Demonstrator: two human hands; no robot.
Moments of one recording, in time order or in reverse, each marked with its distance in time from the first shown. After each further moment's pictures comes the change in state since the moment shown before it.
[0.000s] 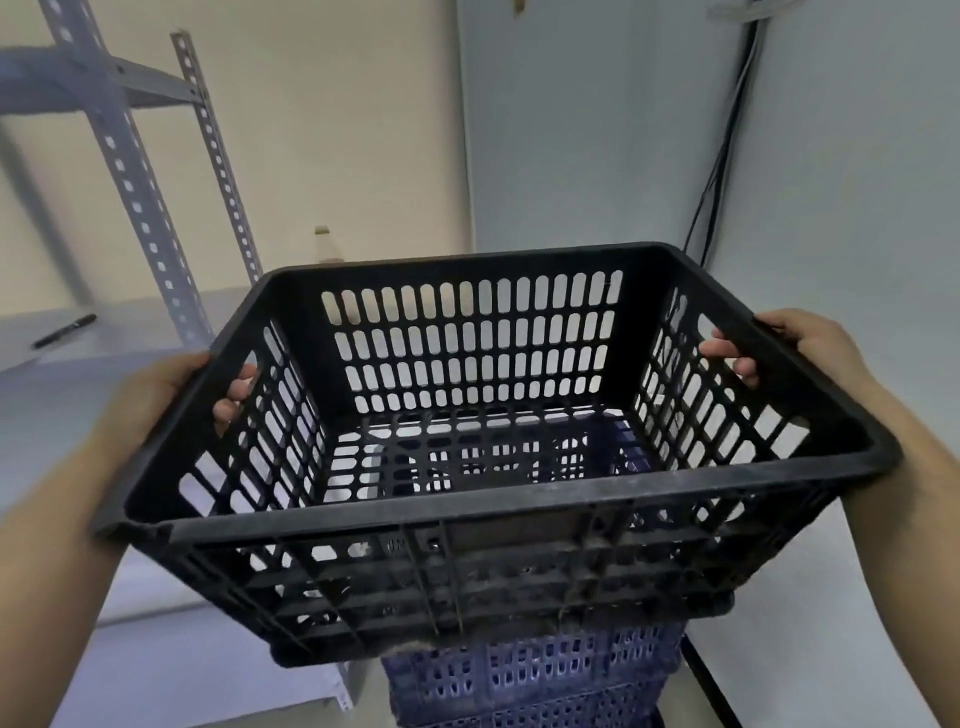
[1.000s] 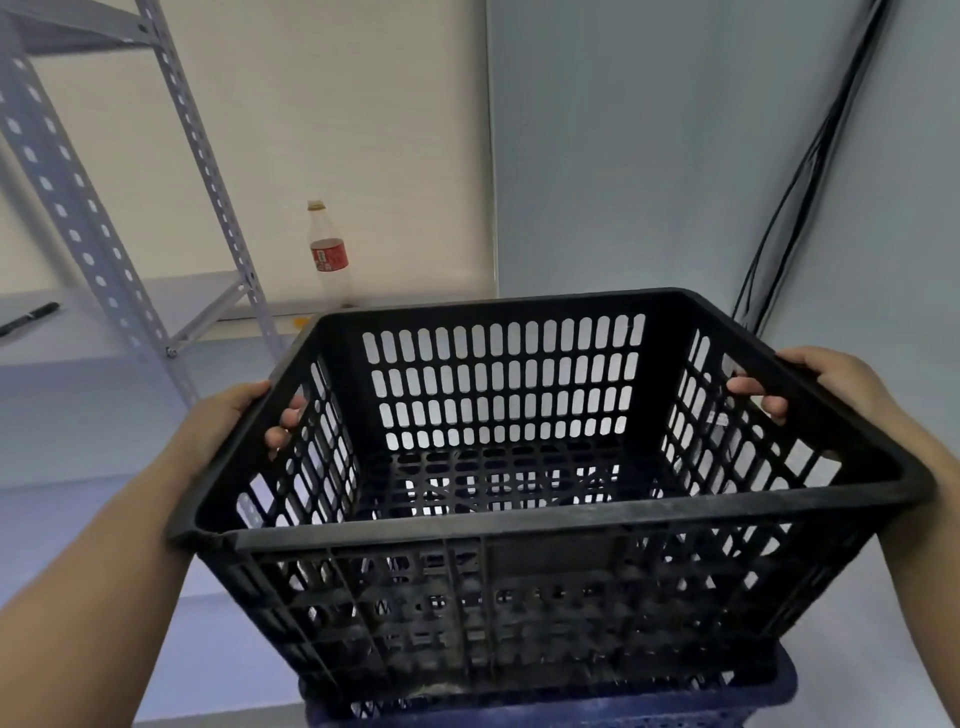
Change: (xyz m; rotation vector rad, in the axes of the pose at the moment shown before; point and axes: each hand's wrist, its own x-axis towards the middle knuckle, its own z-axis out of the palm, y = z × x) left_hand 0.119 -0.036 0.059 -0.068 0.164 -0.195; right_hand 0.152 0.036 -0.021 -0.054 0.006 0.207
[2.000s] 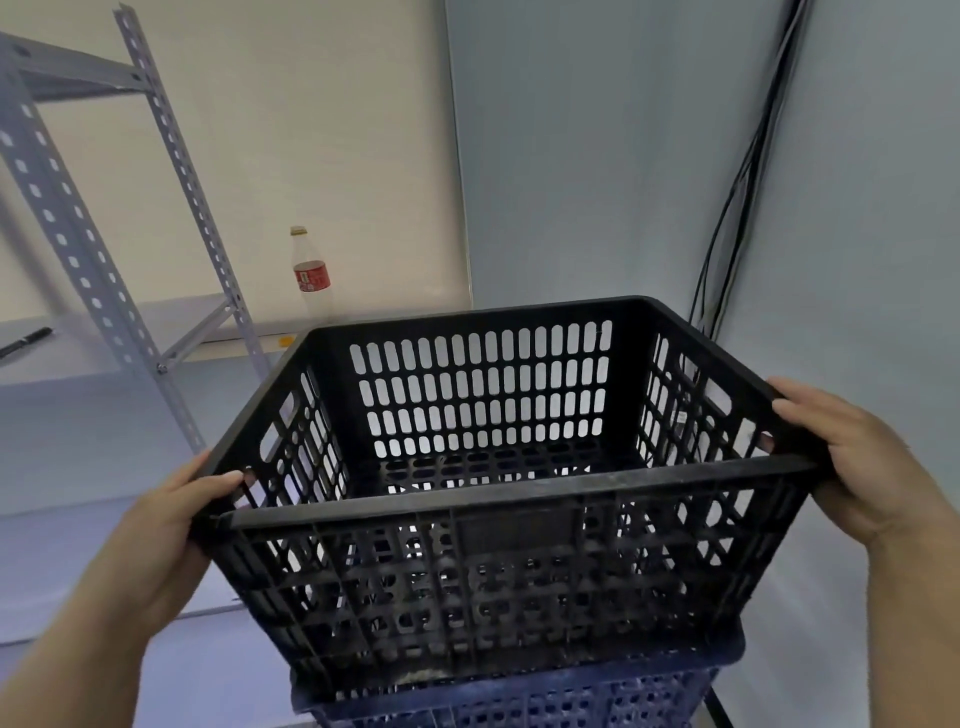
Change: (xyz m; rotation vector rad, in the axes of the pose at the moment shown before) left_hand -0.099 -0.048 0.014 0.049 0.130 0.269; right_hand -0.101 0.032 -0.023 -0.064 0.070 -0.304
